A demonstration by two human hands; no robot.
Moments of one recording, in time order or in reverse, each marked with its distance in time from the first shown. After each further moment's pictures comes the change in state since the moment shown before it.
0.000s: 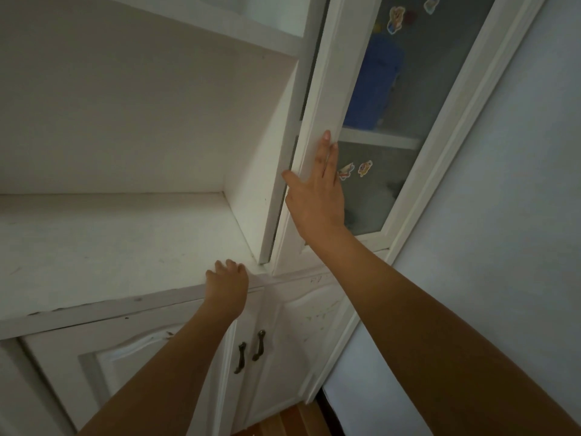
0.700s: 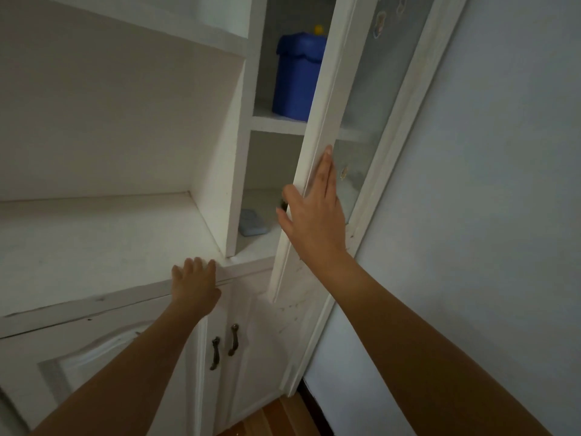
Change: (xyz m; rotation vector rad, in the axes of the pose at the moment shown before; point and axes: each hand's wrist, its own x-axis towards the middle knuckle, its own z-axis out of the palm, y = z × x) left_hand -0.014 0.007 0.001 -0.218 0.063 0.009; right_hand -0.072 0.040 -0.031 -0.022 0.130 0.046
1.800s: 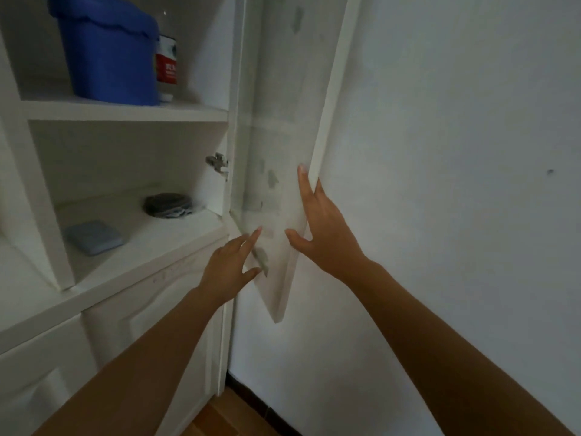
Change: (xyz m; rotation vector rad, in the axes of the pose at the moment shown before) left_hand 0.005 0.244 -0.031 -0.674 0.185 0.849; right_hand -0.108 0.176 -0.094 0.185 -0.111 0.141
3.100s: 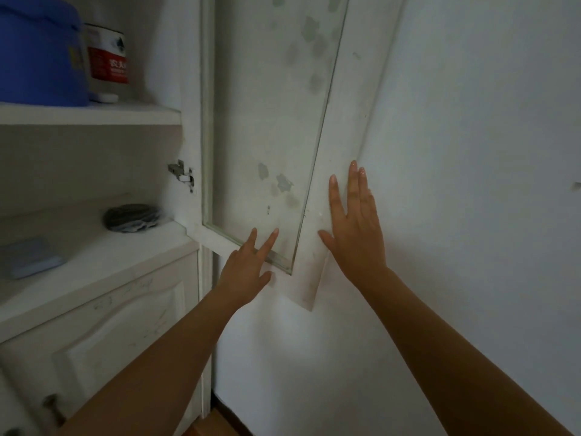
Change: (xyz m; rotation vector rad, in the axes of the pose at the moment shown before) left_hand 0.099 0.062 0.083 0.102 -0.078 -0.101; right_hand -0.001 0.156 -0.014 -0.573 0.099 0.175
